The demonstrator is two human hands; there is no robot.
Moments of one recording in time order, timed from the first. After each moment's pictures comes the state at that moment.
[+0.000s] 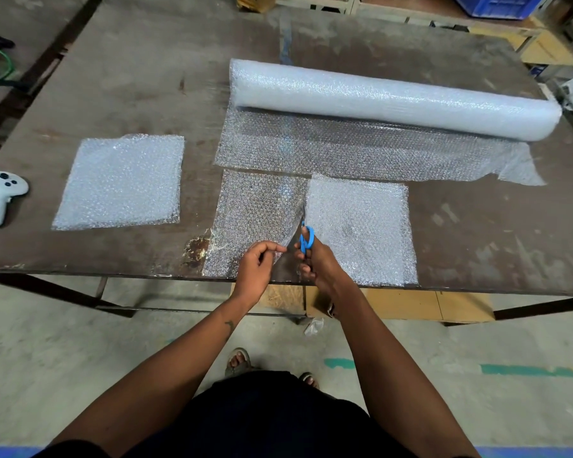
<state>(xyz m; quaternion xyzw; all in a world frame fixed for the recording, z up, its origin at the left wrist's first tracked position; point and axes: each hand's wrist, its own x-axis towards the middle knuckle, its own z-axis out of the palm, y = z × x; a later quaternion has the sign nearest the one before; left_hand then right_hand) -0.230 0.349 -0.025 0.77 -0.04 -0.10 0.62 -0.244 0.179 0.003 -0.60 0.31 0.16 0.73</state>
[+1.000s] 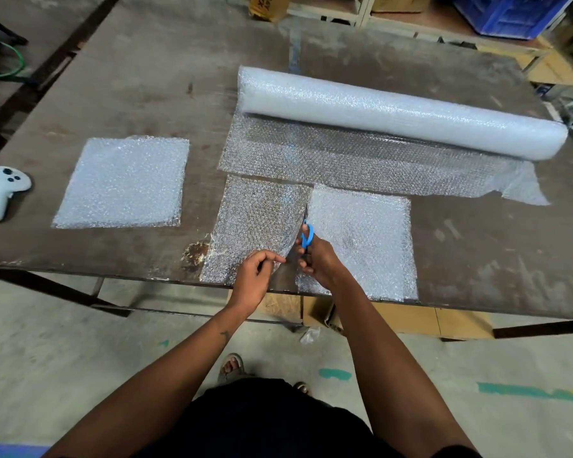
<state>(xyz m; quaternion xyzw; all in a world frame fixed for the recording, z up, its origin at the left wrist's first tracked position) -0.229 0.351 -0.034 0.78 -0.04 -0.10 0.62 -0.210 0.166 0.006 -0.63 0.30 0.16 0.69</state>
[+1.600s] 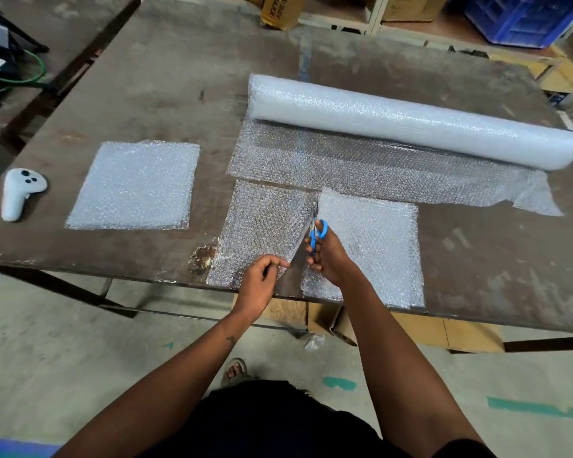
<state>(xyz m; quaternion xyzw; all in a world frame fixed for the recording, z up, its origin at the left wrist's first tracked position) -0.234 0.352 -0.027 0.77 -0.02 -0.11 0.63 -0.190 0.154 0.010 -0.60 0.30 0.19 0.71</state>
